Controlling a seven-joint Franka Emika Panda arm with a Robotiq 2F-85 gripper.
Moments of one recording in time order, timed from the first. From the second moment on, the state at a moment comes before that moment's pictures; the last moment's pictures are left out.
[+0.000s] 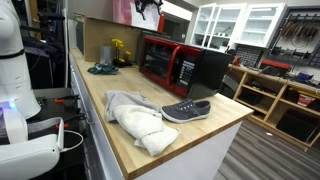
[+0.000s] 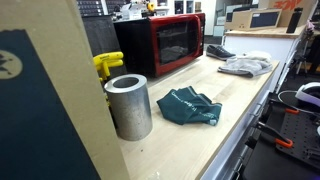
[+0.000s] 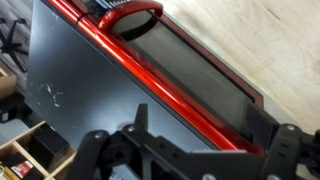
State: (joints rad) arm 0.08 -0.19 0.08 -1.89 -0.35 2.00 -0.41
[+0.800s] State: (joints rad) arm 0.10 -0.25 0.20 -1.85 -0.32 1.51 0.23
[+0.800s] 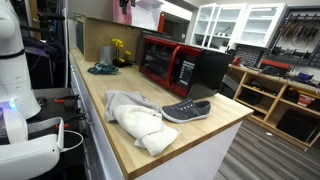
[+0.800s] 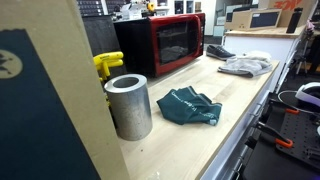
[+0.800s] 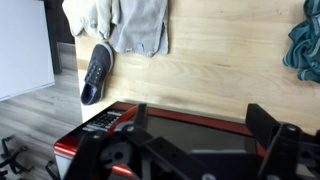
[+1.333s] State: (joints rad) arm 0.11 -0.31 0.20 -1.85 -0.20 1.44 0.30
